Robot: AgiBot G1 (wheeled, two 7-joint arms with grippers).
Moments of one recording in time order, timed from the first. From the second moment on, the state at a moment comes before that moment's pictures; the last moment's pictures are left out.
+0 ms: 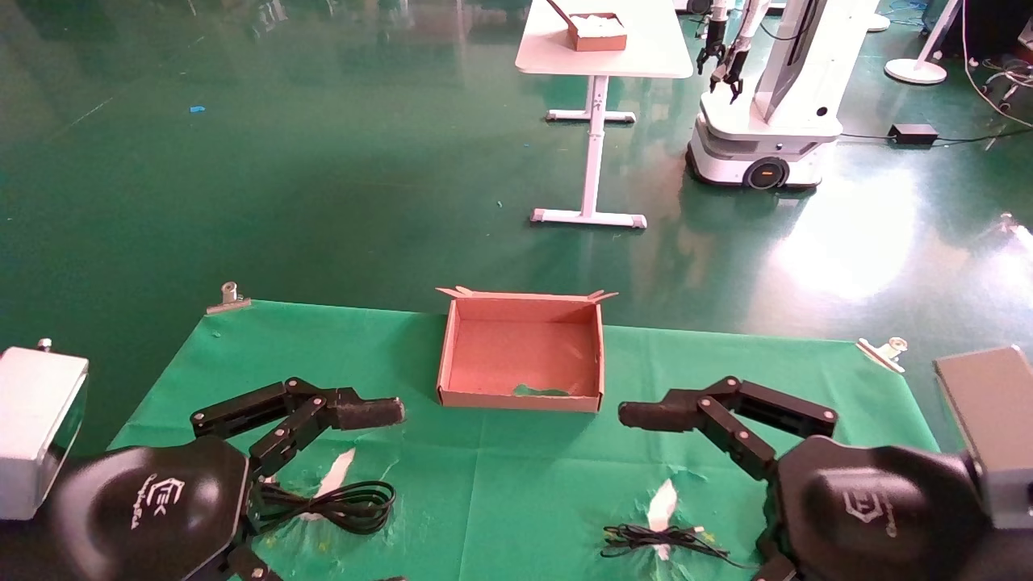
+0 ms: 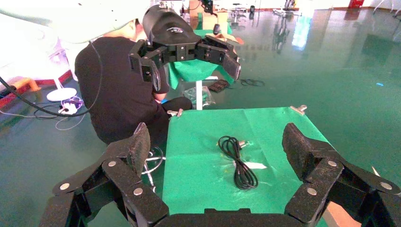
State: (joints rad) left arm -1.08 0.61 0.28 -1.28 0.74 1.49 -0.19; right arm 1.07 -0.61 -0.28 1.29 -0.73 -1.50 0.18
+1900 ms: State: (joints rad) left arm -1.46 0.99 0.81 -1.06 2.17 1.25 -0.45; right arm 1.13 -0.55 -0.46 1.33 -1.31 -1.39 0.18
